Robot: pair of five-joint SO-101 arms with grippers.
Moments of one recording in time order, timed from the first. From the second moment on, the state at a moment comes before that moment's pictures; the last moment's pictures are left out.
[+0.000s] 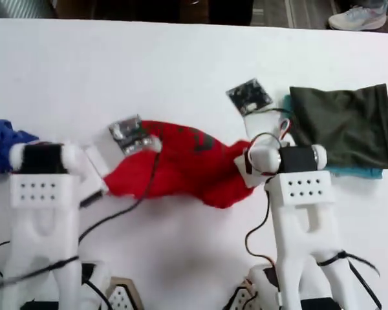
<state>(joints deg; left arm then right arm) -8.6 -34.6 32.0 96.5 -55.3 -9.4 -32.2 34.5 74.8 24.0</state>
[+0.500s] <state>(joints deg) -8.8 -24.3 54.8 73.1 -61.8 -9.3 -32.1 58.3 42.8 24.0</state>
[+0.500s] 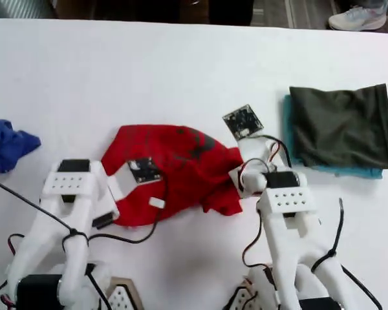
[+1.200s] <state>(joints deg) 3.3 -23.8 46.3 77.4 -60.5 -6.7 -32.1 58.6 37.8 24.0</state>
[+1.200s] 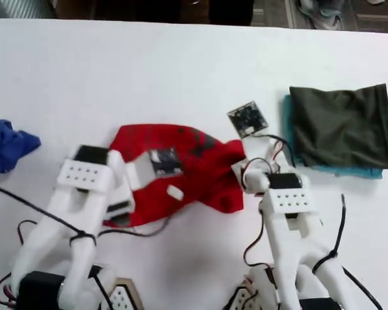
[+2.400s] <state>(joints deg) -3.5 -7.0 41.7 51.6 -57.5 -0.8 -23.0 58.6 26.6 18.1</state>
